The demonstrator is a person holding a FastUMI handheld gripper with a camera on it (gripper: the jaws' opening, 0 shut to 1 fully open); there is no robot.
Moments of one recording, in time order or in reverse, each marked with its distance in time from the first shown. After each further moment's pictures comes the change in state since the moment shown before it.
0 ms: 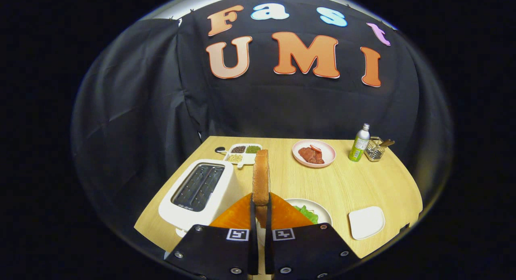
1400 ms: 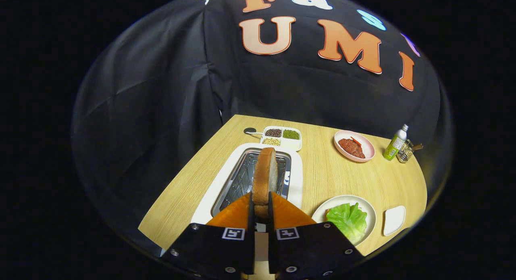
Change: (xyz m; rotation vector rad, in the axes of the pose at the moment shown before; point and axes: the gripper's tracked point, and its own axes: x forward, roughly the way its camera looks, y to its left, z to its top) arm 0.058 0.133 -0.021 -0.104 0.104 0.070
